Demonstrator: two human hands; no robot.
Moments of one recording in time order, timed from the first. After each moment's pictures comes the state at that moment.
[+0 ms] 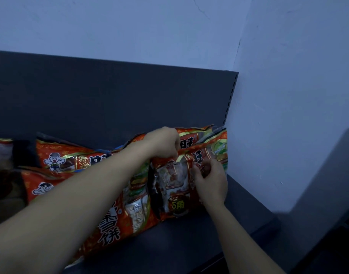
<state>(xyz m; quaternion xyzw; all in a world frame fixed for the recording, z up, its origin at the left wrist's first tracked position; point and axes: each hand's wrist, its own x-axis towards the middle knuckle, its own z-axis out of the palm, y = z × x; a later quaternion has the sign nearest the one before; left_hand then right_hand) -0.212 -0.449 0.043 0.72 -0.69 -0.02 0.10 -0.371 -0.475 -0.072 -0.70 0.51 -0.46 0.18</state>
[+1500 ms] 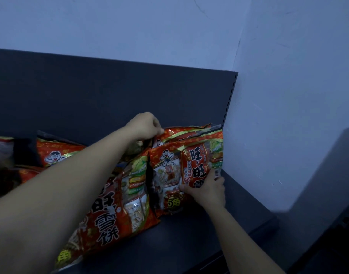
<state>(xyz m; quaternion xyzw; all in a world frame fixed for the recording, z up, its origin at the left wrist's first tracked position) -0.162 -0.447 0.057 0.77 -0.57 -0.11 0.26 -0.376 -0.475 -0.084 -0.71 0.63 -0.20 0.25</state>
